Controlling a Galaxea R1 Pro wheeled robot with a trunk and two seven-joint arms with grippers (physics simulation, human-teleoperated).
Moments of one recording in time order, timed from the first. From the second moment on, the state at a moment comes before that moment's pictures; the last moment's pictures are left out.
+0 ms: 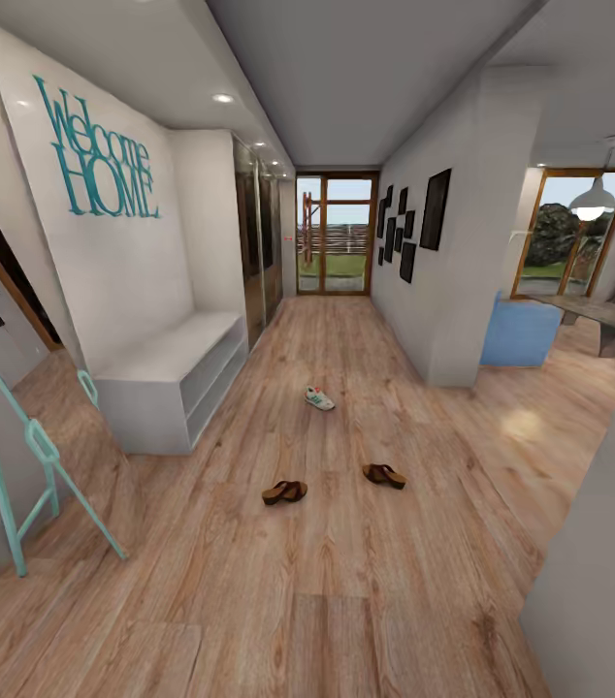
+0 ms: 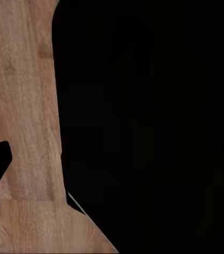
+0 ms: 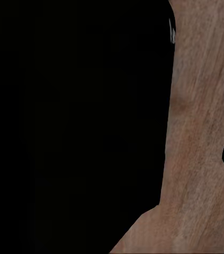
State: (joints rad) left arm 0.00 0.00 0.00 0.00 0.00 0.00 0.00; right arm 0.00 0.00 0.00 0.00 0.00 0.00 0.00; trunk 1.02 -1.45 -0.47
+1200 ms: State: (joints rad) left arm -0.17 -0.03 0.00 -0.21 0.02 -0.20 0.00; right arm 0.00 0.00 -0.01 -0.18 0.00 -0.01 0.00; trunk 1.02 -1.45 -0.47
